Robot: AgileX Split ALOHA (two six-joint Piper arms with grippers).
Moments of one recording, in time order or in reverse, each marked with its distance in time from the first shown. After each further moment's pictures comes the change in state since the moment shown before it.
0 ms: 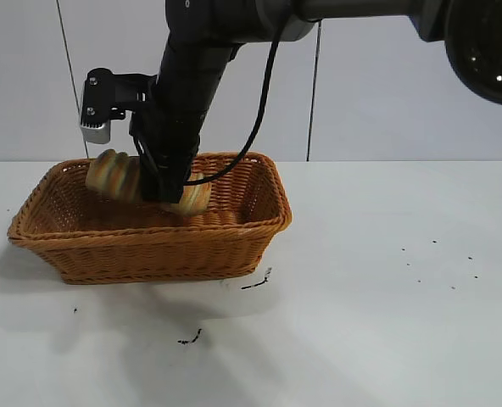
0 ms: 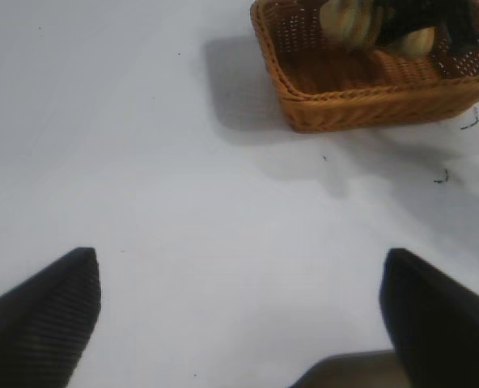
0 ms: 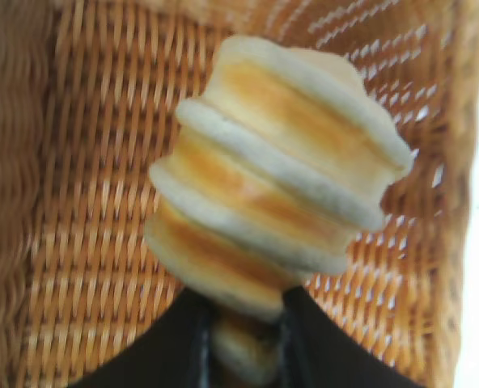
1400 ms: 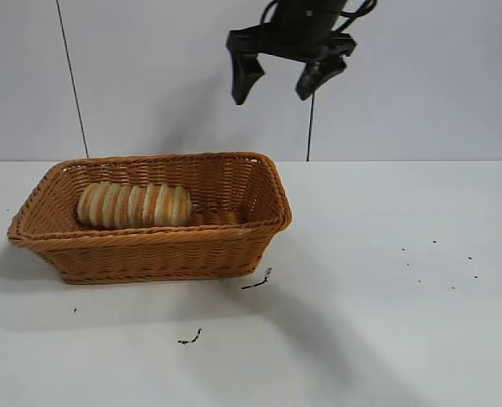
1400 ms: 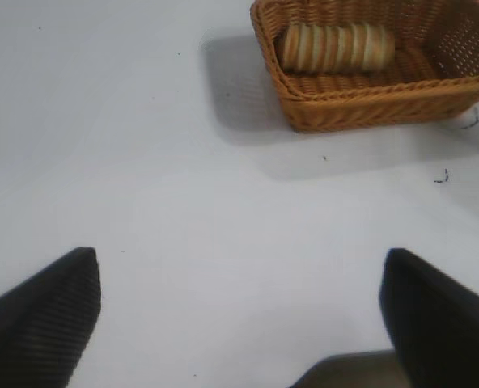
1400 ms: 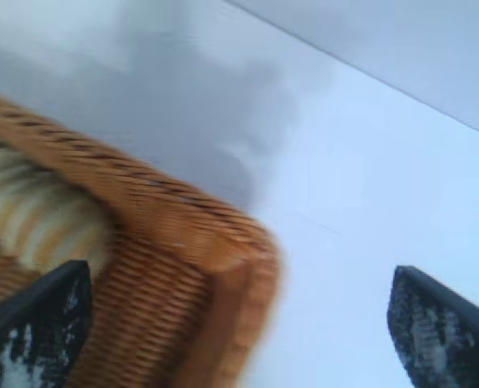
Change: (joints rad) left arm 0.000 0.000 0.000 0.000 0.000 0.000; right arm -0.534 -0.170 -0.002 -0.002 0.146 0.995
